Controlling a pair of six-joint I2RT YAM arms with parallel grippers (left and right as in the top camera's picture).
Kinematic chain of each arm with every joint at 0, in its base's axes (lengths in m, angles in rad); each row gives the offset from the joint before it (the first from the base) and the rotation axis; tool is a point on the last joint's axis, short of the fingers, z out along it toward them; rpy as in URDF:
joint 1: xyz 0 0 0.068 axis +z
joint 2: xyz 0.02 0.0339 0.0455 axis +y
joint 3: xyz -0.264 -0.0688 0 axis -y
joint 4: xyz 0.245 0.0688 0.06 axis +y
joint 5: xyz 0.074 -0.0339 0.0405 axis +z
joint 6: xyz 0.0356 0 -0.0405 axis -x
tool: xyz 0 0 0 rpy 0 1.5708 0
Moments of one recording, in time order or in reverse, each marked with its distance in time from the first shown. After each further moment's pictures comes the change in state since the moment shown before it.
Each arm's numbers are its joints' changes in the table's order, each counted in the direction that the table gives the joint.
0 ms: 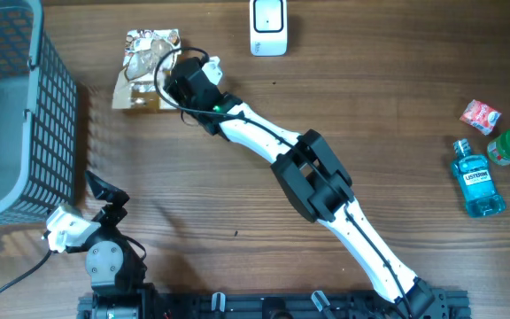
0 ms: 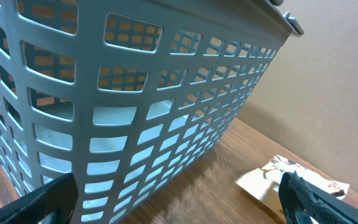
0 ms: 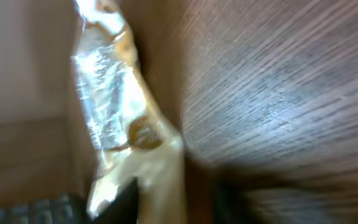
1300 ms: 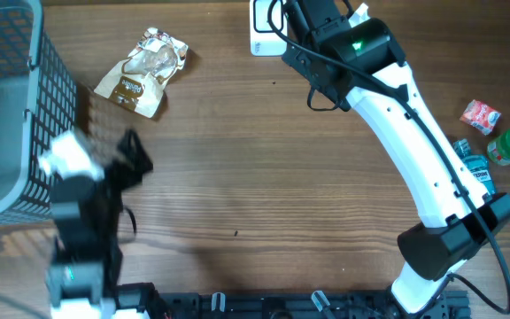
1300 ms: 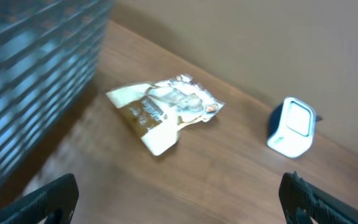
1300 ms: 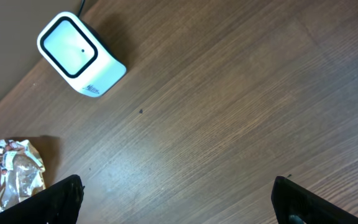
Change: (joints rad) left arm 0.001 0.654 0.629 0.330 -0.581 0.089; right arm -0.249 -0.813 -0.086 1.256 -0.351 0.272
